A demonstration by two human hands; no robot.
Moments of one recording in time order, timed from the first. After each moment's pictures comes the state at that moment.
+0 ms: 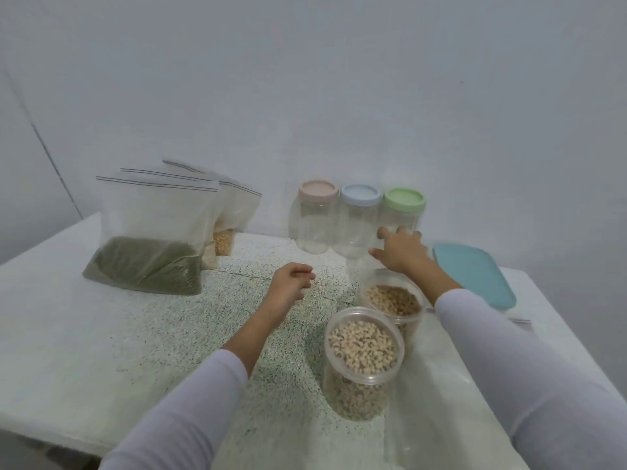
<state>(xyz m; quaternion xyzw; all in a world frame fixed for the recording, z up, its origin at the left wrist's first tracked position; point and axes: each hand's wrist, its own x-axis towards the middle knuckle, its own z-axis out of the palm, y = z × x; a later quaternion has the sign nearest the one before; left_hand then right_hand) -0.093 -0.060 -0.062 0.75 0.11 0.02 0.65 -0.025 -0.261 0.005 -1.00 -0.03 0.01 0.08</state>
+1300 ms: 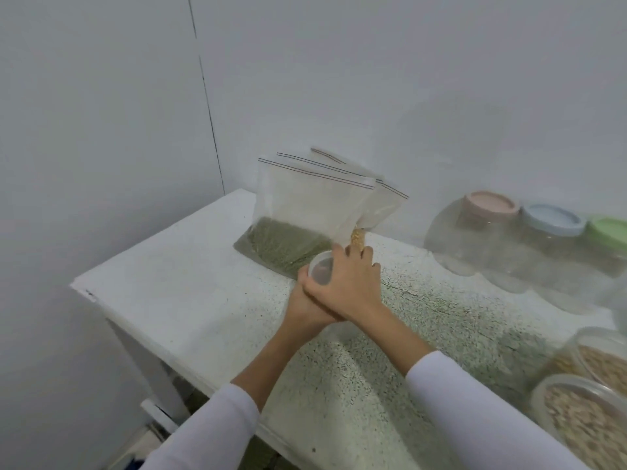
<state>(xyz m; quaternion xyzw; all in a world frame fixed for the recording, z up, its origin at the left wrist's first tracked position) -0.153 0.135 -0.107 0.77 0.12 0.19 0.60 -0.116 0.053 -0.033 -0.95 -0.26 -0.09 0.16</state>
